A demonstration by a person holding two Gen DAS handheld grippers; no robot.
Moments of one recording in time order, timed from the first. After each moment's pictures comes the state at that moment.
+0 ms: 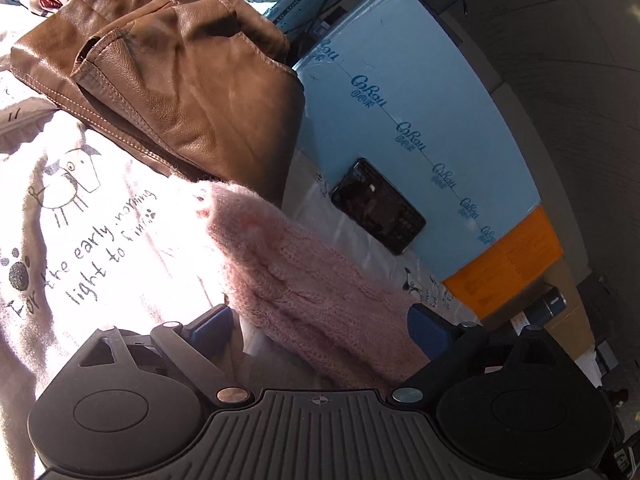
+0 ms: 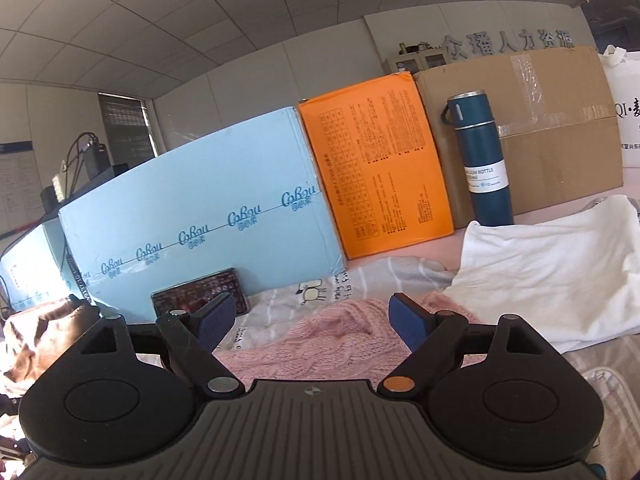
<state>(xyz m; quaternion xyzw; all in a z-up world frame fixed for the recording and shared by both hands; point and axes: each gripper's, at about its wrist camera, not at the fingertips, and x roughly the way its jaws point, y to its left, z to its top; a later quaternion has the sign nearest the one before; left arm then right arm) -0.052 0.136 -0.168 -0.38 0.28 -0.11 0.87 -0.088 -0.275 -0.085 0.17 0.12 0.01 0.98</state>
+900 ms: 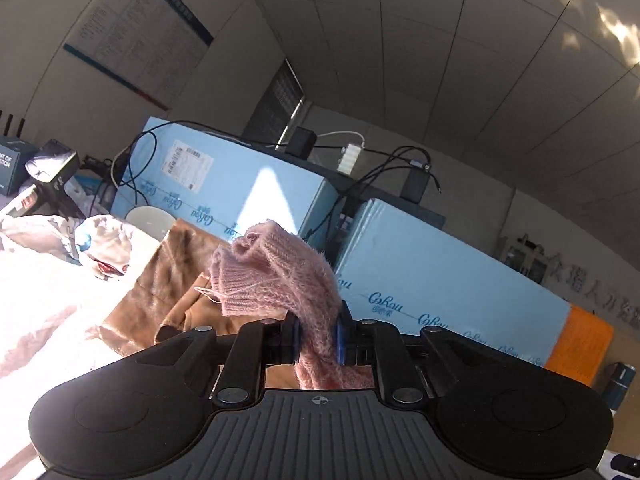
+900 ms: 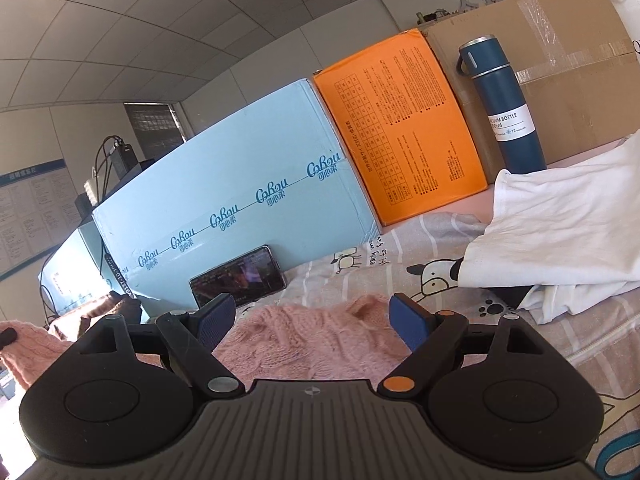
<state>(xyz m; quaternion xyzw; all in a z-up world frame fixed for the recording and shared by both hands) -0.112 0.140 -0.090 -0.19 0.03 0.06 0.98 -0.089 -0.290 -0.108 0.23 0.13 0.08 0.96</state>
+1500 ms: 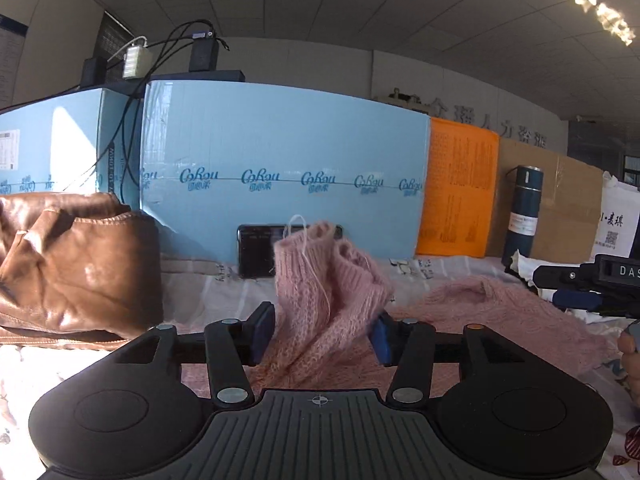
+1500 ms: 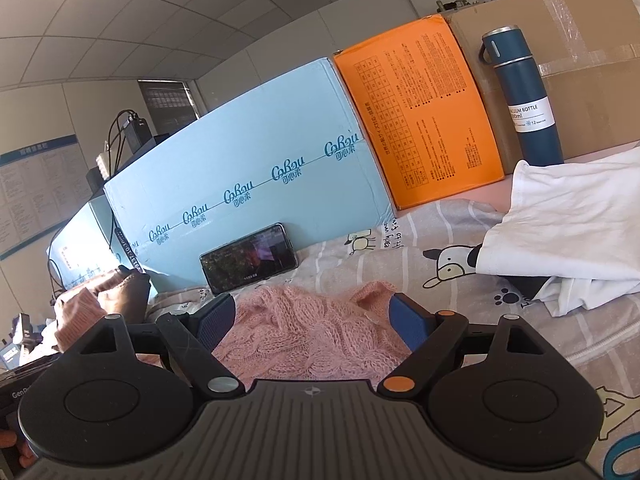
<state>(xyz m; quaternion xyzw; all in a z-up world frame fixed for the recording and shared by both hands) -0.095 0.002 -0.128 -0.03 0.15 -0.17 0.97 -0.086 -0.282 -0.110 0.20 0.15 0.10 0.96</state>
